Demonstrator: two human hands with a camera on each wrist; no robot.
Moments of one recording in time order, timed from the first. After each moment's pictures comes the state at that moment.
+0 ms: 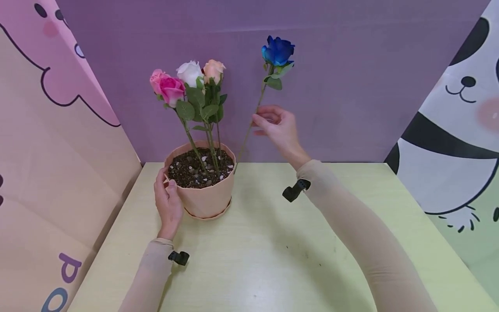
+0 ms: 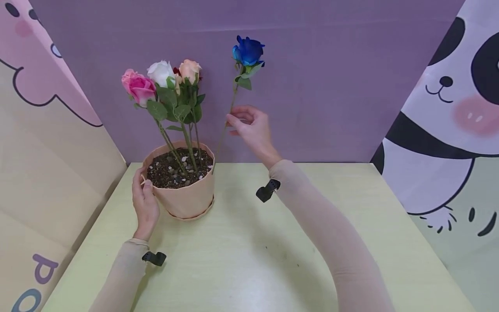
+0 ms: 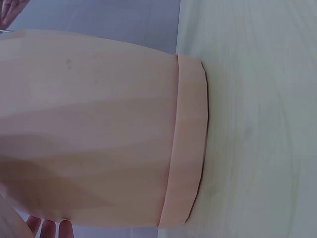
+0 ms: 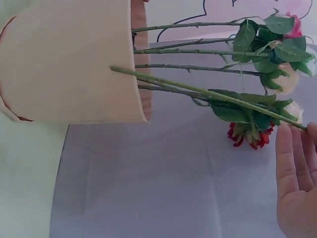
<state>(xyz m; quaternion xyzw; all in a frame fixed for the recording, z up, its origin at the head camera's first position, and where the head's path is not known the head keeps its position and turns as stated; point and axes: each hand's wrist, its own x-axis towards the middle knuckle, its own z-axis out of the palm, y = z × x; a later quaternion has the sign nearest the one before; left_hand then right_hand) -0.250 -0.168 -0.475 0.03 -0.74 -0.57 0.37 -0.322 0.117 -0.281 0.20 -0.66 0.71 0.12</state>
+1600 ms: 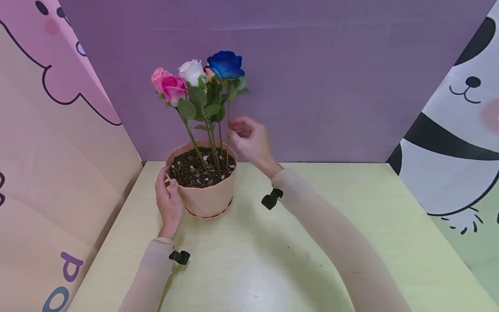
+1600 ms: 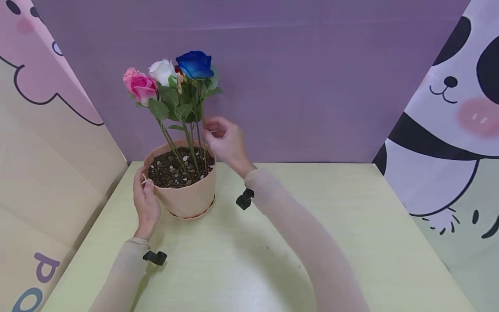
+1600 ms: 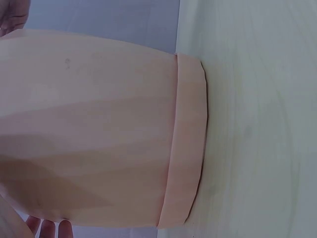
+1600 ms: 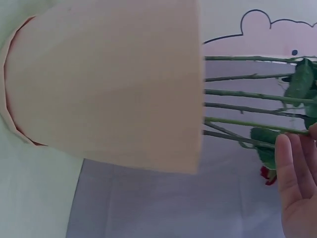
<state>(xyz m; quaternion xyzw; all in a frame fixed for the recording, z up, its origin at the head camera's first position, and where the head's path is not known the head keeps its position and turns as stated) -0.253 -0.169 -0.477 0.03 -0.74 -0.56 0.37 -0.320 0.059 -0.316 0.25 -0.76 0.58 0.18</state>
